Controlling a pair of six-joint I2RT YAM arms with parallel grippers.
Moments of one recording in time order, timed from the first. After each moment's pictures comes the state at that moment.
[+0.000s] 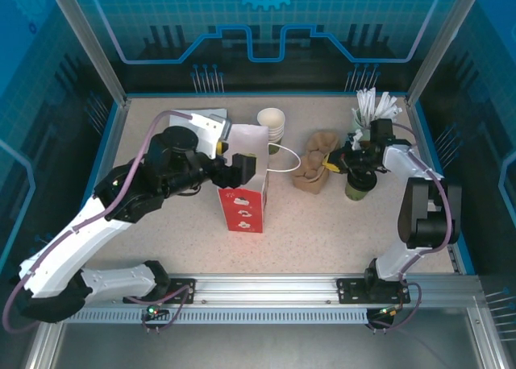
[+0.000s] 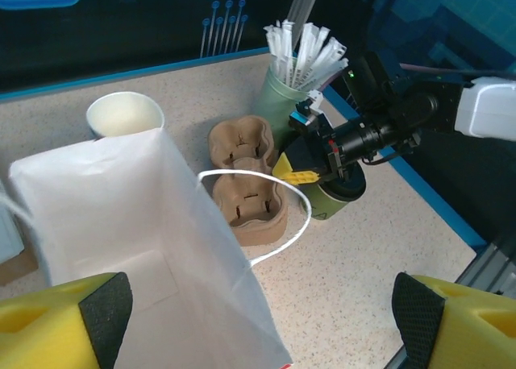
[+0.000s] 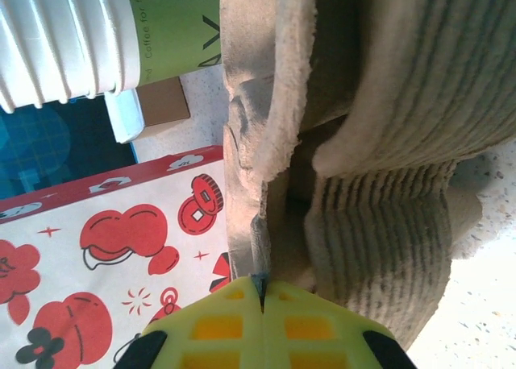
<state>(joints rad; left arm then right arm) -0.86 1.11 1.50 -0.82 -0.12 -0.37 -0.07 1.66 1.11 -0.63 -0.89 0.52</state>
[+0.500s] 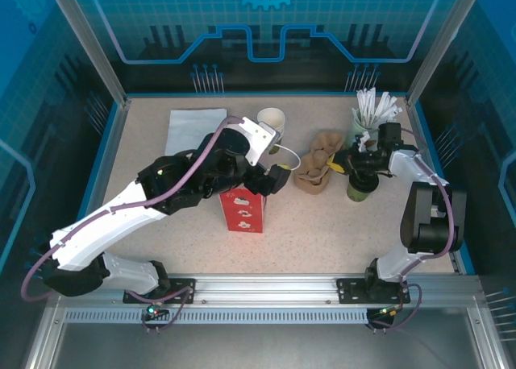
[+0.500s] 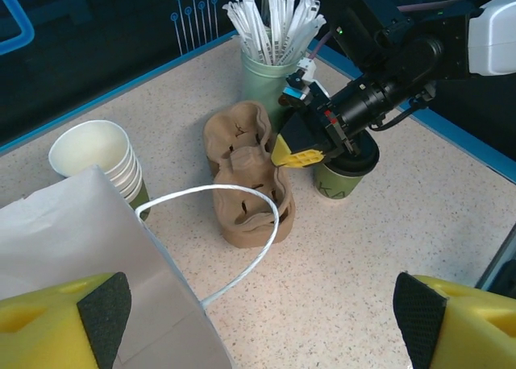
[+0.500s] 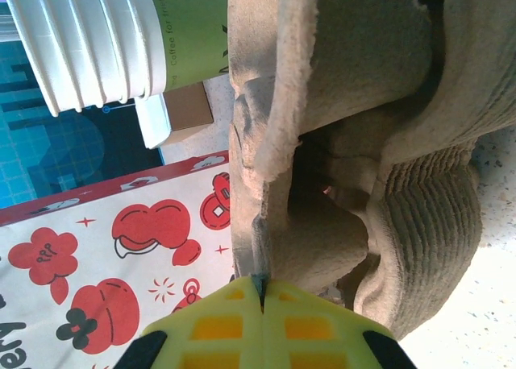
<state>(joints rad) -1.02 1.32 1.64 -0.85 -0.26 -0.22 -0.13 1.62 1.05 -0.58 -0.96 0.55</state>
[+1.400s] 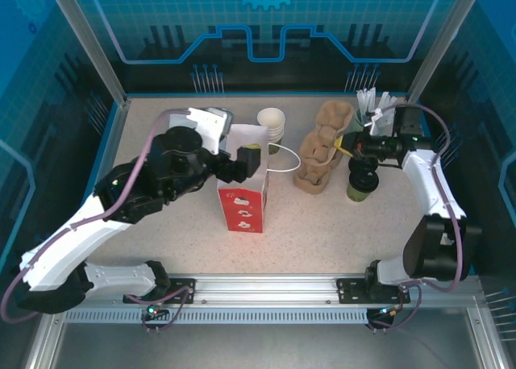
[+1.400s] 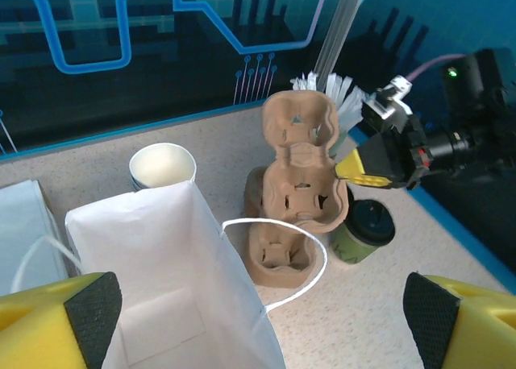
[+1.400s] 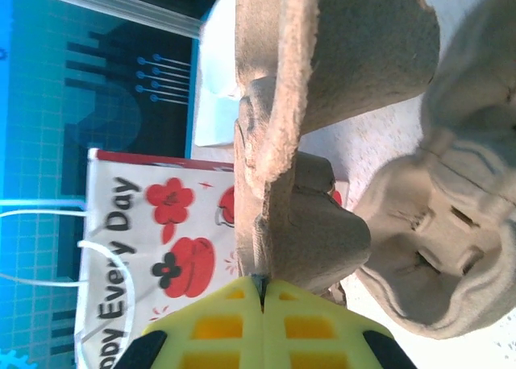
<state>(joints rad) -0.91 1.12 1.57 -0.81 -0.30 -0.38 -0.14 1.40 1.20 -0.71 -0.97 0.39</state>
